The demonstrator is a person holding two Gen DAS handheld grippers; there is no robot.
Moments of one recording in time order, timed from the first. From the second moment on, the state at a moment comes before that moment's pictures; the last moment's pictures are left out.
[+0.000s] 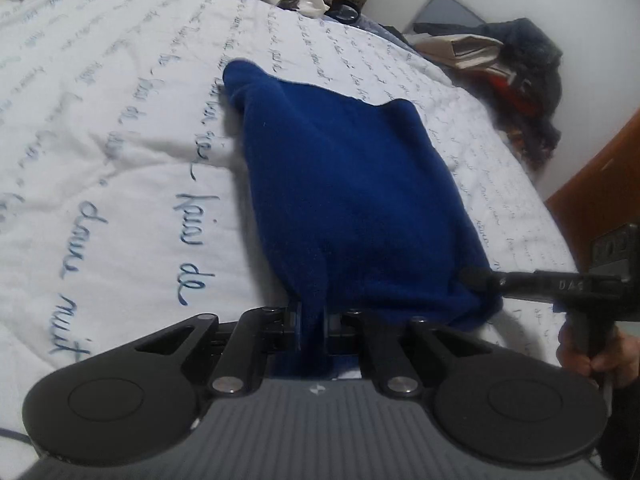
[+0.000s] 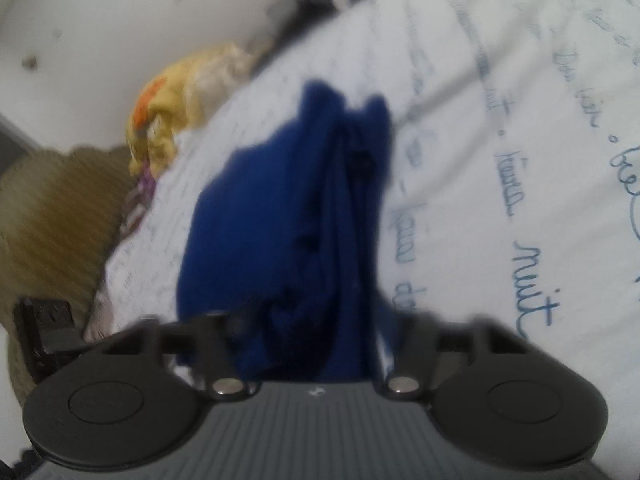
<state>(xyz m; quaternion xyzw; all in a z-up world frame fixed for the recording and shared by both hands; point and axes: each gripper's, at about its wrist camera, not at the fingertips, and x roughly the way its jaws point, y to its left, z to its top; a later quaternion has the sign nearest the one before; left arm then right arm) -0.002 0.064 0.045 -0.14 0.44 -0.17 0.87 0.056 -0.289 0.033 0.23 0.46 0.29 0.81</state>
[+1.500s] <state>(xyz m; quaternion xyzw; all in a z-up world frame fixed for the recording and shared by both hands) -0.046 0.025 0.028 0.02 0.31 -0.20 0.93 0.028 -0.232 0.038 -0.04 0.32 0.31 0.89</state>
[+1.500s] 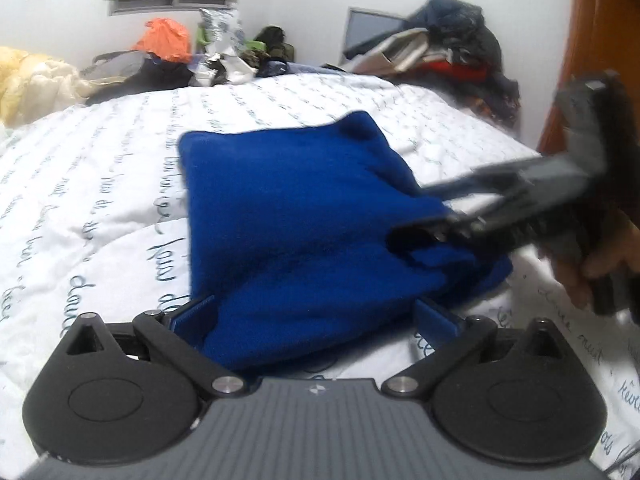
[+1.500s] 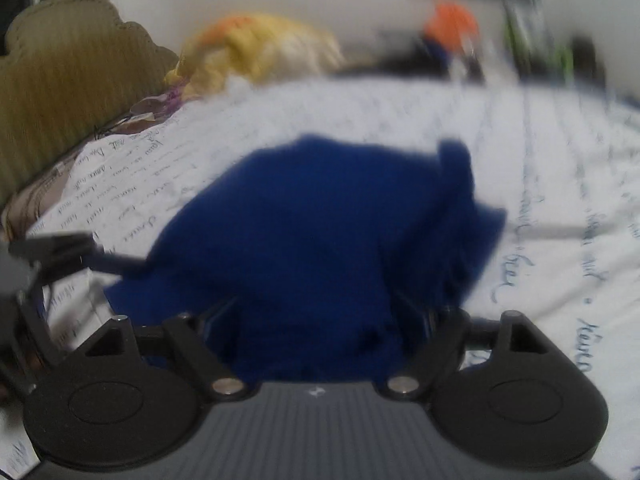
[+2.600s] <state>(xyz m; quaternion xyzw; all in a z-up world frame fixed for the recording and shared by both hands) -0.094 0.049 0.069 0.04 0.26 -0.17 0.95 0.024 -0.301 0.077 0.19 0.33 0.33 0.86</state>
